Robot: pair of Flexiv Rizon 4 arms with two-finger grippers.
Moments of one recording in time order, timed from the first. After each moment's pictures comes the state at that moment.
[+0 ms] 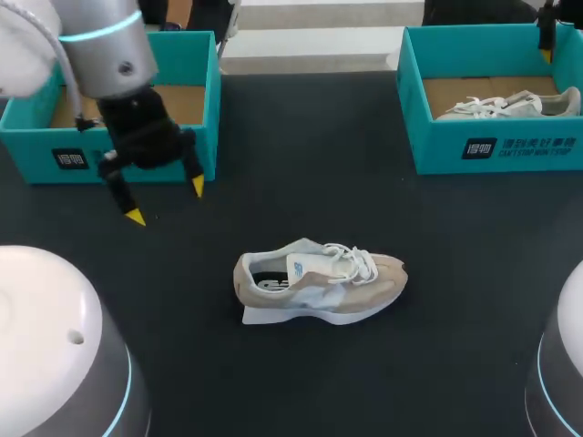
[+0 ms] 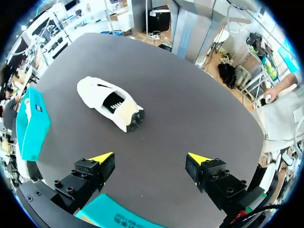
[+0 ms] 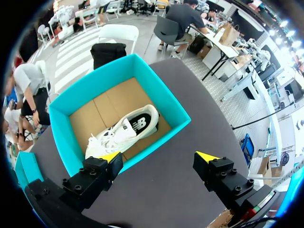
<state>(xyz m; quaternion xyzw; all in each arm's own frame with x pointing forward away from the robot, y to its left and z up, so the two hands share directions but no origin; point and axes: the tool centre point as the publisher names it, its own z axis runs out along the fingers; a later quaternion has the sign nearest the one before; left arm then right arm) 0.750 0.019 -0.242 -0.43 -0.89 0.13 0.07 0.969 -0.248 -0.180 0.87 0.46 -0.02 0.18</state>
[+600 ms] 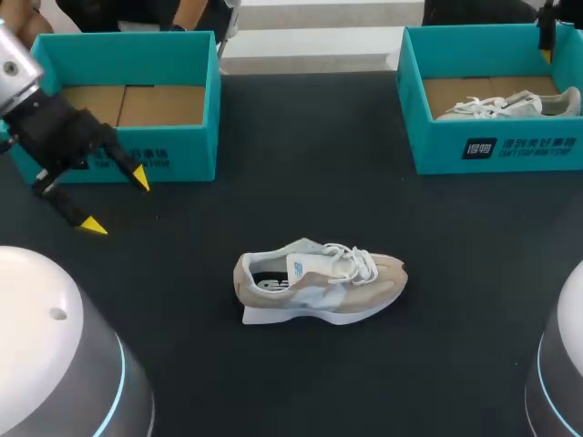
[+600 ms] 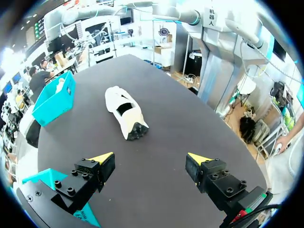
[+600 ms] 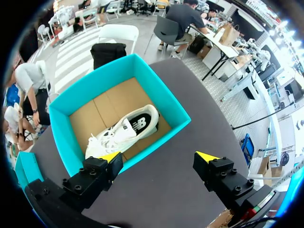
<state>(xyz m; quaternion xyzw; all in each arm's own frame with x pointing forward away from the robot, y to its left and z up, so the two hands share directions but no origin) 0.727 0.073 -0.236 -0.23 -0.91 0.33 0.08 0.969 -0.248 -0.180 0.87 0.46 -0.02 0.18</state>
